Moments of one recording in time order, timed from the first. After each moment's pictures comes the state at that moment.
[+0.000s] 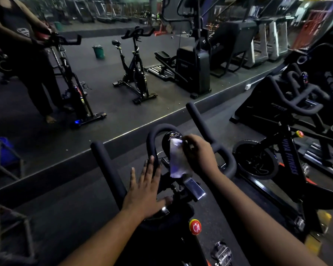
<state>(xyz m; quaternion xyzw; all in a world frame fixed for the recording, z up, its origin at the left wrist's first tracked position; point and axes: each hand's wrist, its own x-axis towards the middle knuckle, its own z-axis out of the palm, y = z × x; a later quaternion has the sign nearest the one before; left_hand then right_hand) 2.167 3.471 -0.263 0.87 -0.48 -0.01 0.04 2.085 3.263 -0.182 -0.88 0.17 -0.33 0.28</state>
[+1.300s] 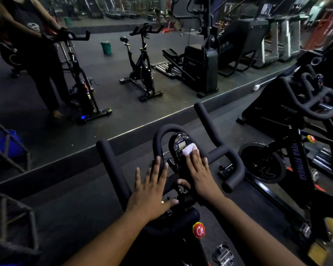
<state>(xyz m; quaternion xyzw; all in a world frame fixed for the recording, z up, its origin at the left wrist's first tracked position) 2.163 3.469 -0.262 0.88 -0.47 -0.01 0.05 2.069 3.264 -0.285 -0.97 0.11 -0.19 0.10</state>
